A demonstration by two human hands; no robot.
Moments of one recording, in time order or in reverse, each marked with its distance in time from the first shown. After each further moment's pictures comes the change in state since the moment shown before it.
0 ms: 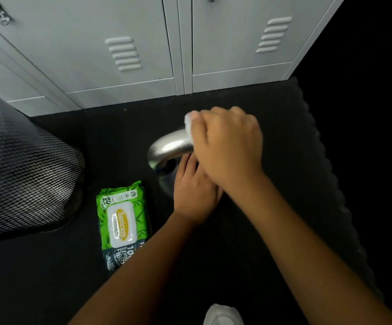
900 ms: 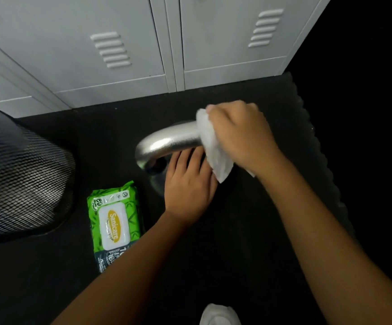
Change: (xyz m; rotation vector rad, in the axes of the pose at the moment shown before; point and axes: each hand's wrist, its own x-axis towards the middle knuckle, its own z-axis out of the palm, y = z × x) left_hand -0.001 -0.001 0.006 0.143 -0.039 0.036; right_hand 0.012 0.046 -0.007 0.405 -0.235 0.149
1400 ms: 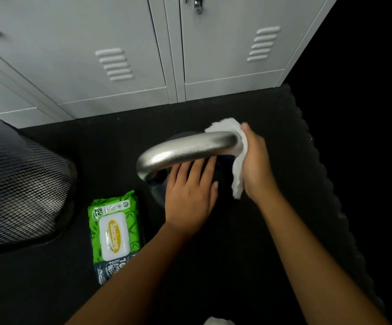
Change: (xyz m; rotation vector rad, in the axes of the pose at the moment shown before) left_hand 0.001 0.001 -0.002 0.044 -0.061 -0.038; right_hand -0.012 0.038 0.021 0.807 0.108 0.403
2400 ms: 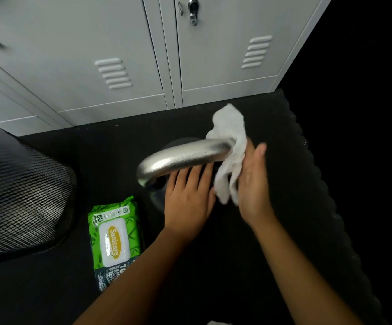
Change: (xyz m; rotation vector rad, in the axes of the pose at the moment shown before) left_hand 0.000 -0.001 -0.001 -0.006 -0.025 0.020; right_hand -0.027 0.016 -0.006 0.149 -0.154 -0.189
